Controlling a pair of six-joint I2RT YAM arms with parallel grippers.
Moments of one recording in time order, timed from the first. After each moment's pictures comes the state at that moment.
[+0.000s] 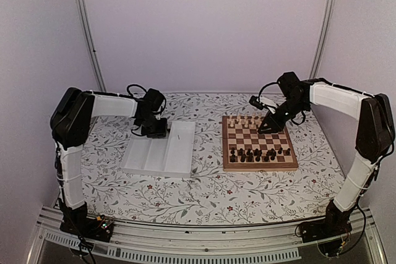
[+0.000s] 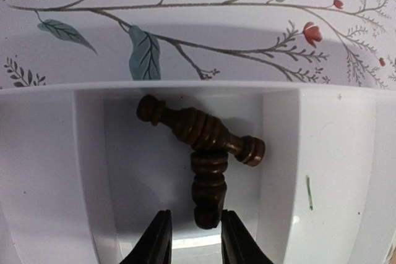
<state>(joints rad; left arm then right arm) -0.47 2.09 1.44 -0.47 -0.06 -0.45 0.33 1.75 1.39 -0.81 -0.47 -0.59</state>
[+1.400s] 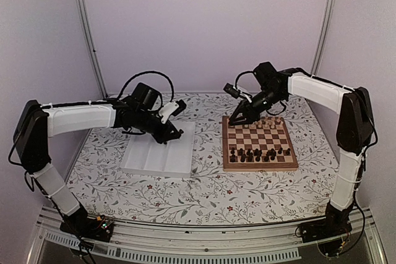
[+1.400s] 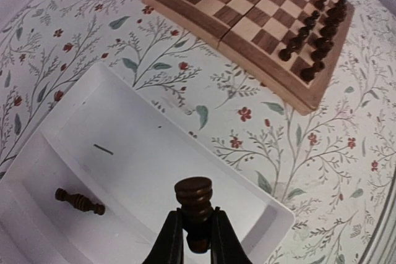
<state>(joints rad) -0.63 1.67 1.17 -0.35 0.20 0.17 0.46 1.95 1.69 -0.85 -0.76 -0.56</state>
